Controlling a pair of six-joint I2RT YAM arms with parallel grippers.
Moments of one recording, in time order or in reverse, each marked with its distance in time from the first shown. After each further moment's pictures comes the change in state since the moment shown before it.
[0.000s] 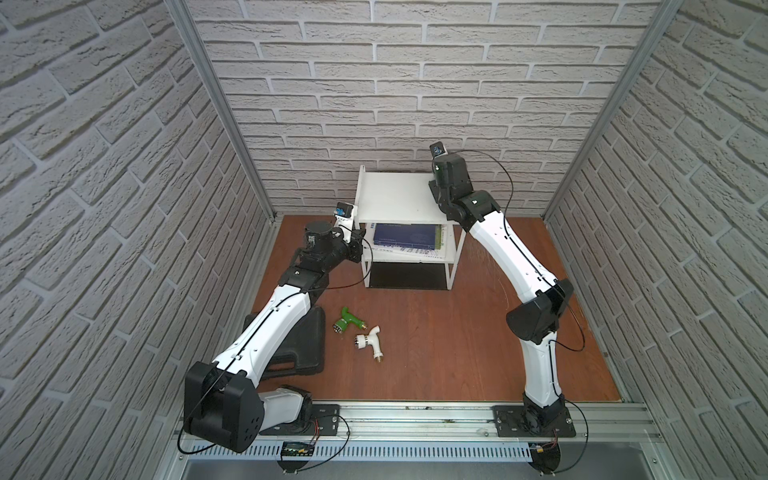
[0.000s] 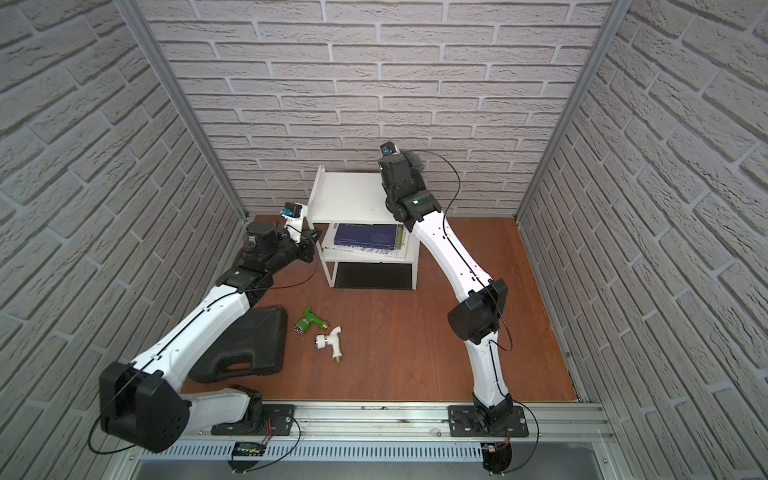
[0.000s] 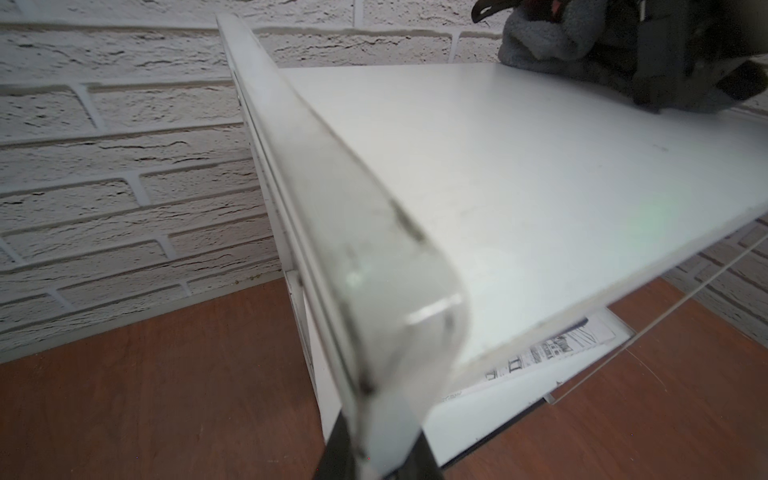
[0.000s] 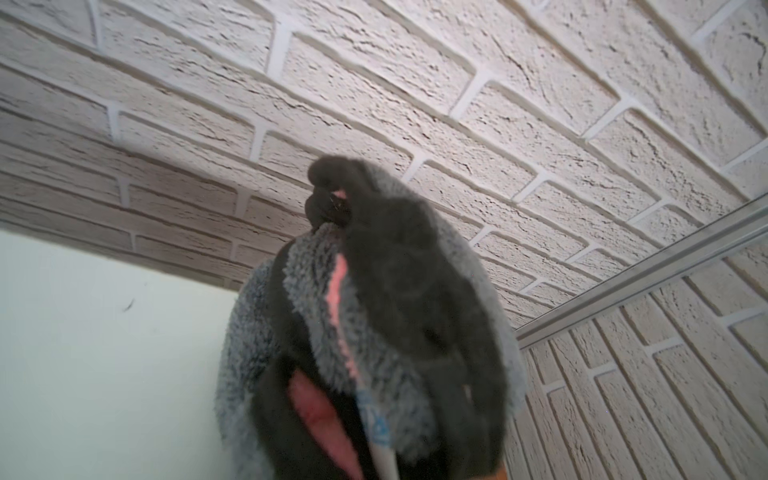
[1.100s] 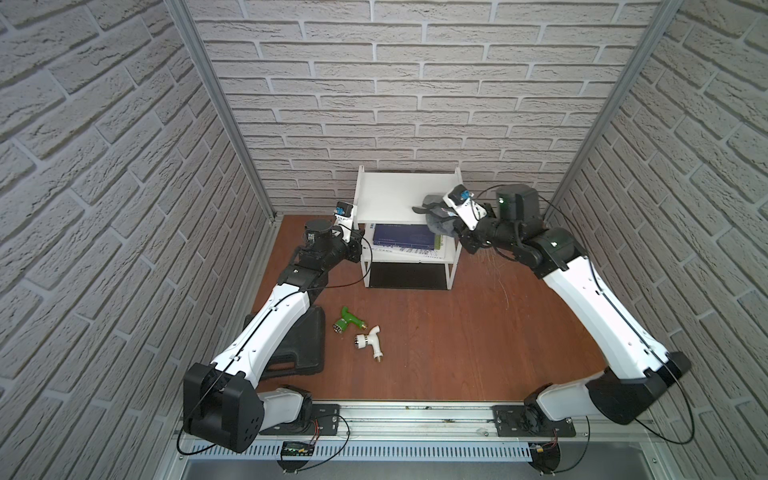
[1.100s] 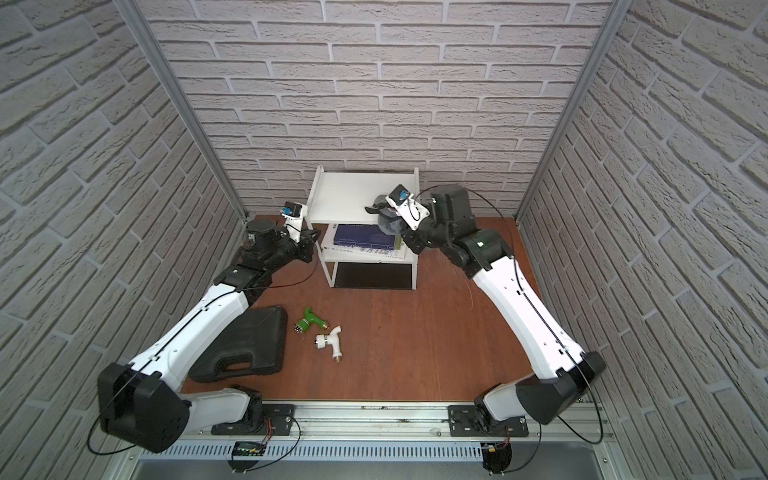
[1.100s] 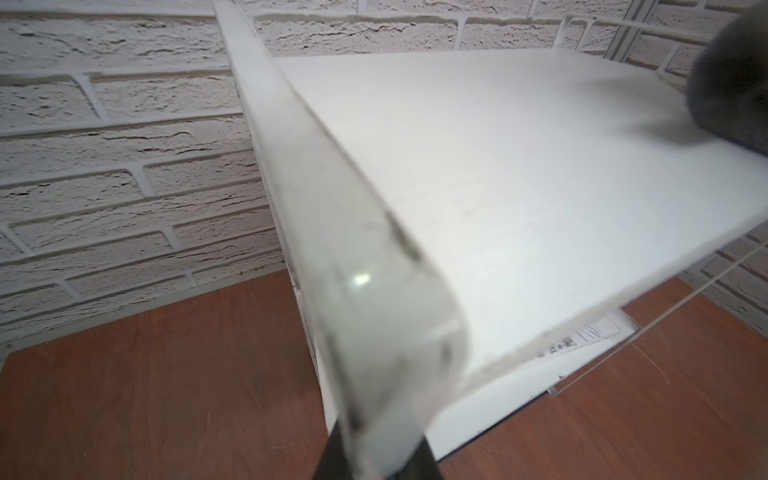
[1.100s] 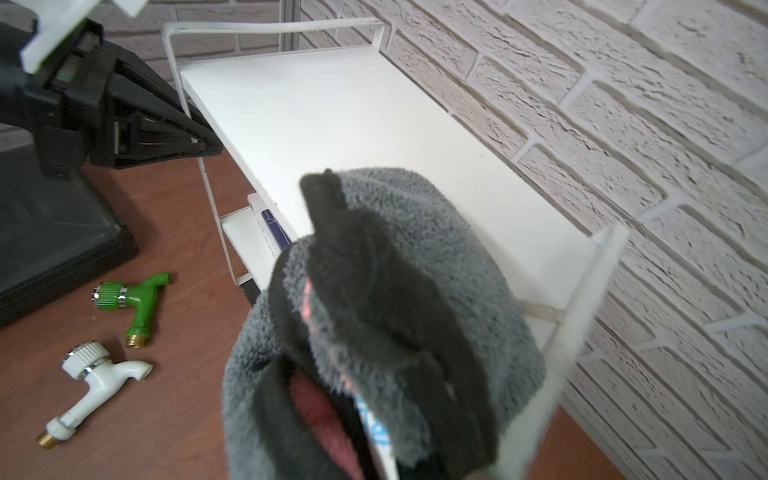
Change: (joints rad) left arm 0.003 -0.003 0.016 -0.043 -0.003 0.009; right arm -0.060 -0.805 -0.821 -0.048 -0.900 -0.142
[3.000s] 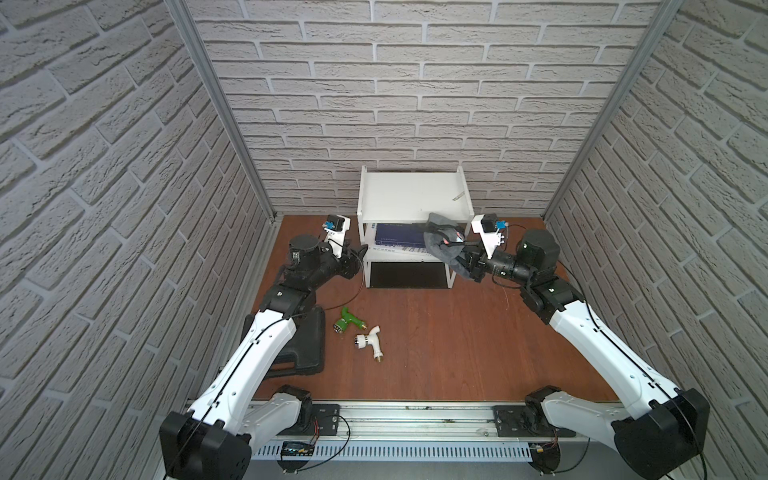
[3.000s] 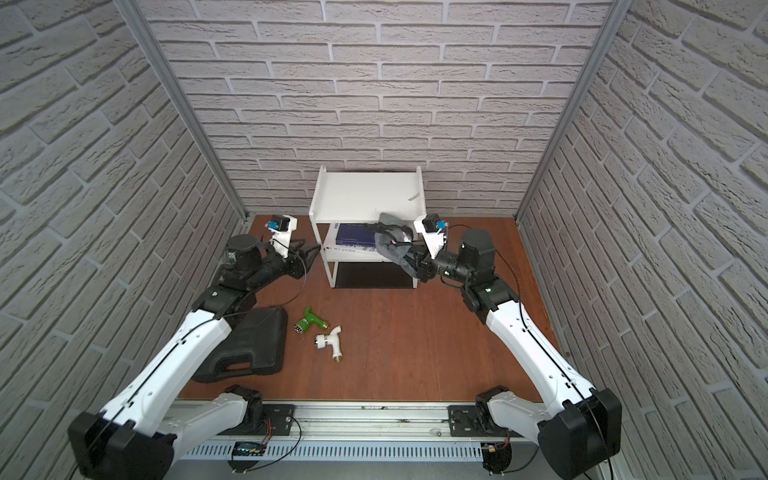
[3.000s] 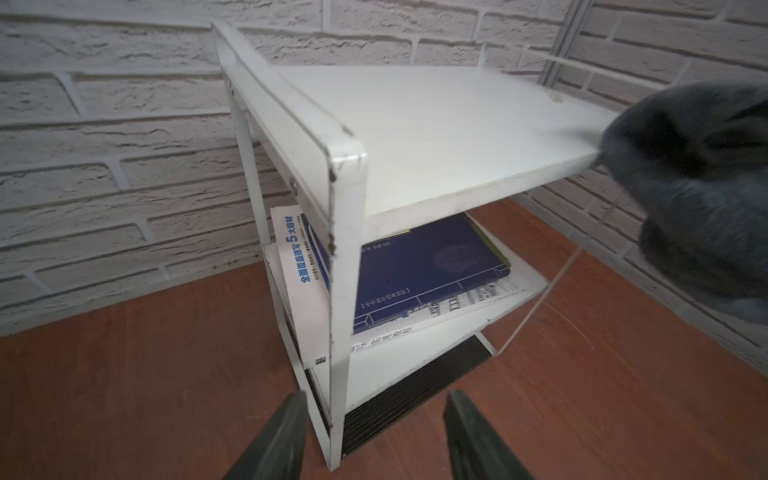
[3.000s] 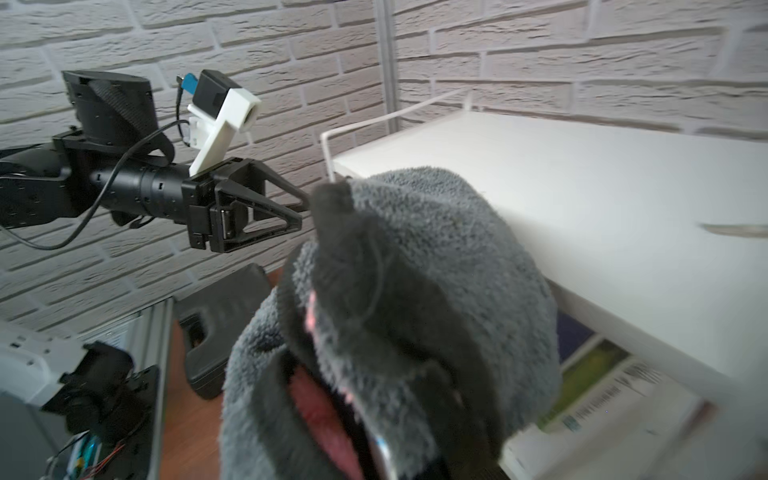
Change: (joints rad) left arm -0.006 -0.275 -0.136 -0.072 0.145 -0.010; right arm -0.089 -0.183 -0.601 0.722 -0.547 0.409
